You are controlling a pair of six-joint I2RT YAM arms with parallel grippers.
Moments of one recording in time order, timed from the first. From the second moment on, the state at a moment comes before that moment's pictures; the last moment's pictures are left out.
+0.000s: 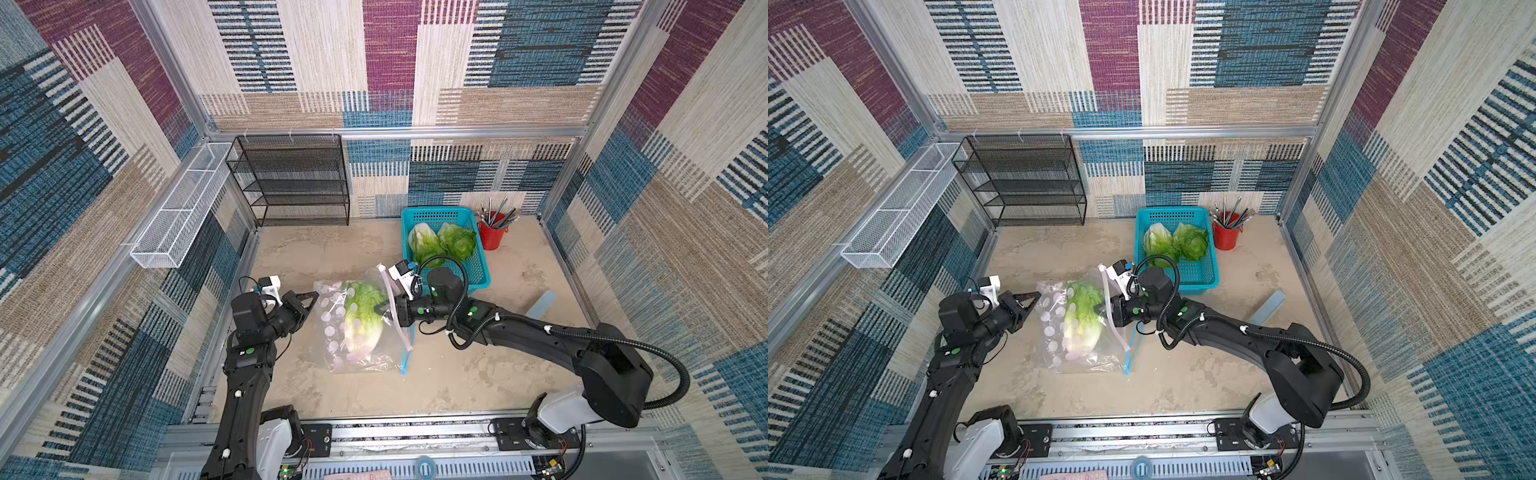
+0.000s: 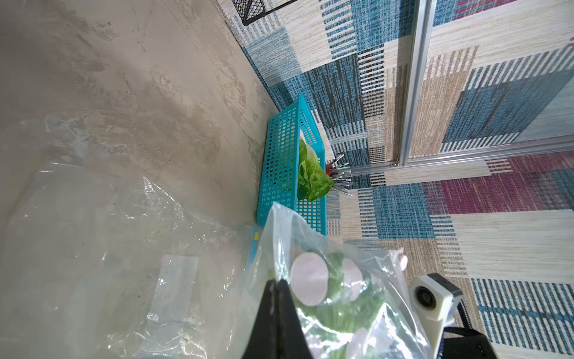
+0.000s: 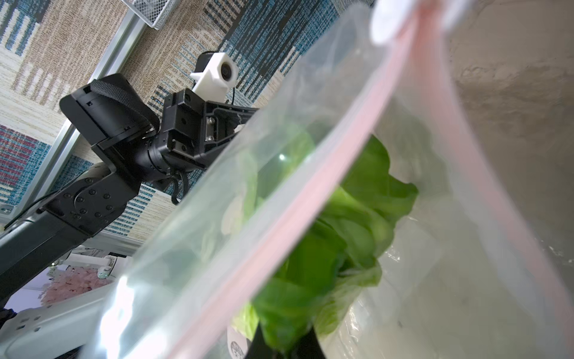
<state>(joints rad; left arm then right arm) 0.21 0.85 0.52 -0.10 0.76 -0.93 0.81 1.49 0.93 0.21 -0.53 0.62</state>
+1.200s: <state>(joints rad) 0.21 0.78 0.51 -0.14 0.62 -0.94 0.80 1.37 0.87 0.15 -0.30 0.69</state>
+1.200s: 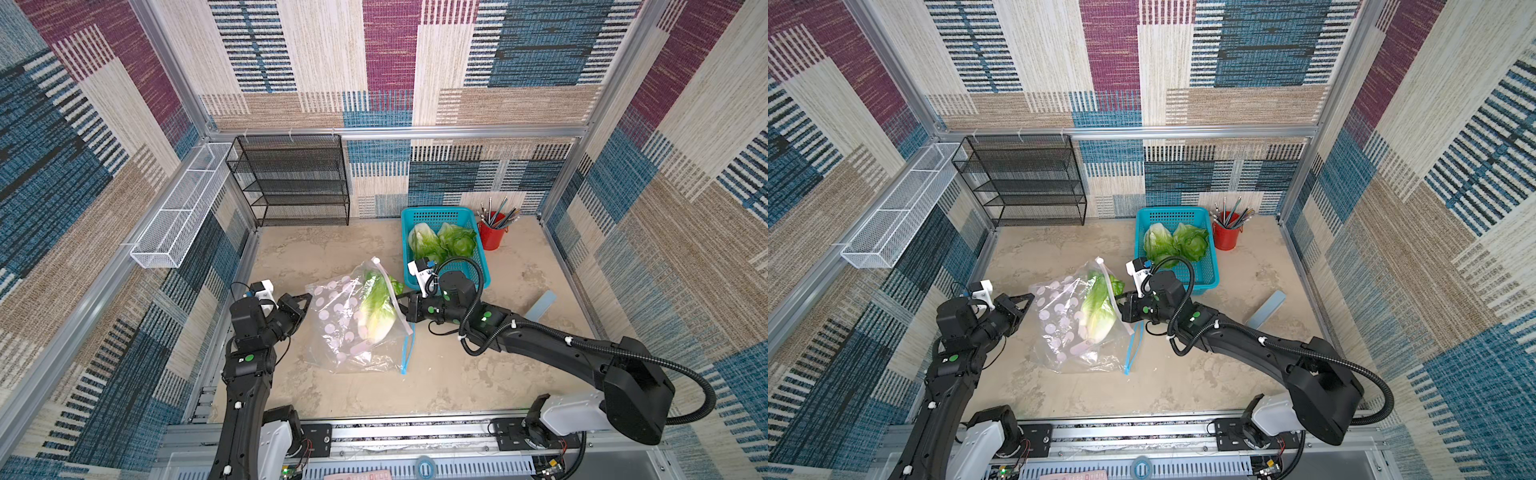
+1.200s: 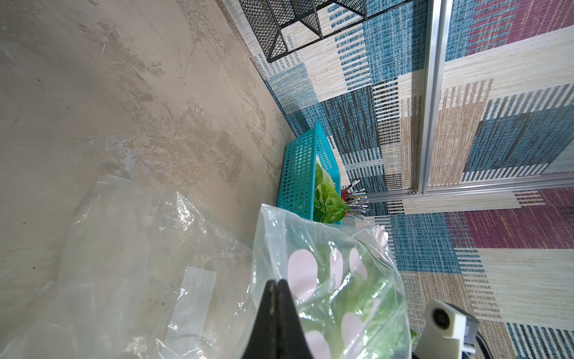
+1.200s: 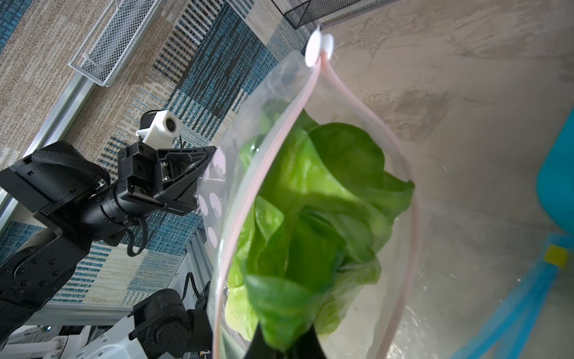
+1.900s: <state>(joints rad) 0.21 0.74 0.51 -0.19 0.57 -0.91 0.79 1.30 0.82 0.13 -0.22 0.70</state>
